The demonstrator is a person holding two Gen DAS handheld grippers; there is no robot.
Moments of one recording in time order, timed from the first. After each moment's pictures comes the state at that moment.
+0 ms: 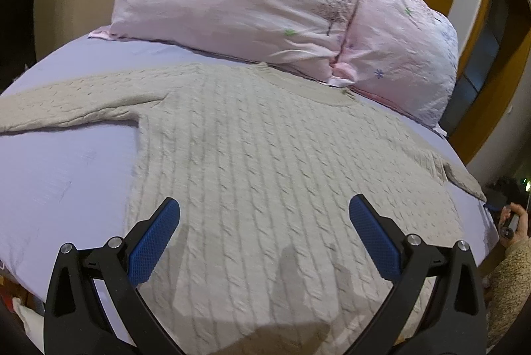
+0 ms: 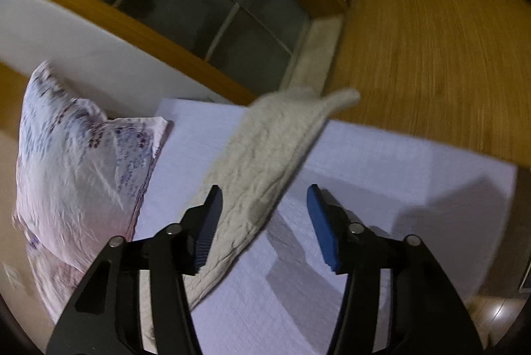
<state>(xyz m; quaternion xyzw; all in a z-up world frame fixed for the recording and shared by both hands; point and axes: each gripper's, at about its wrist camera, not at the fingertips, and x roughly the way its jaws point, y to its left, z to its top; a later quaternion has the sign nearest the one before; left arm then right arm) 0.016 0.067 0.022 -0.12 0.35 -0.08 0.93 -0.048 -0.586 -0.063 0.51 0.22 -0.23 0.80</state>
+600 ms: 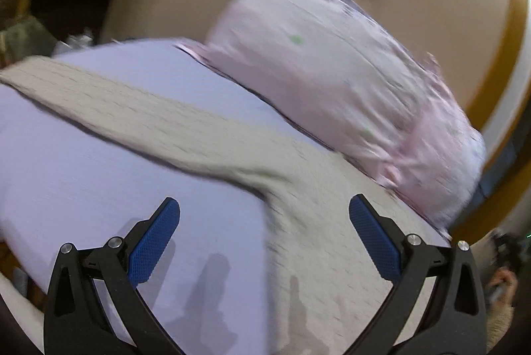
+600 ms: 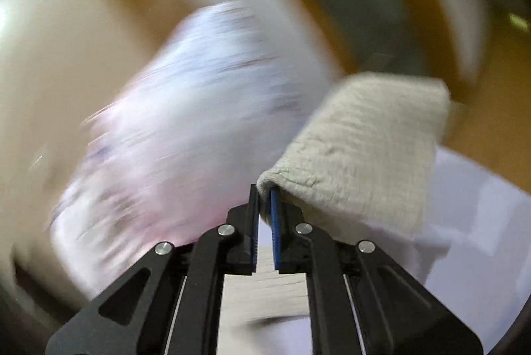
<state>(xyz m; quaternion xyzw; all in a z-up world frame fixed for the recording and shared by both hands) 0.005 0.210 0.032 -0.27 0.24 0.03 0.93 0.036 -0.421 0.082 0.31 0.13 -0.02 0.94</state>
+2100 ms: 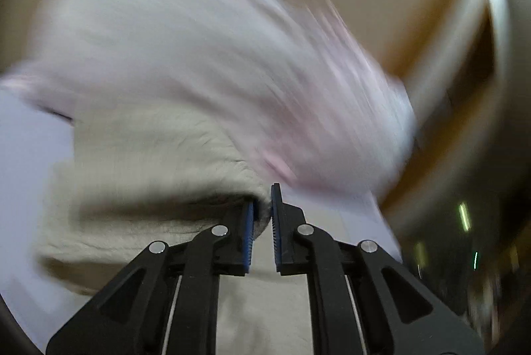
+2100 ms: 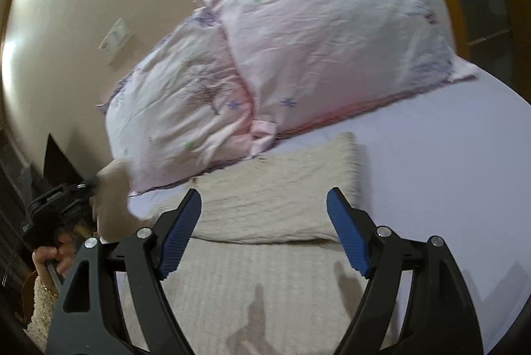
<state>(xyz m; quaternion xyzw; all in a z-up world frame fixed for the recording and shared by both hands) 0.145 0.021 0.126 -0.19 0.33 -0.25 0.89 0.056 -0.318 0.045 0.21 0.24 0.12 0.94</state>
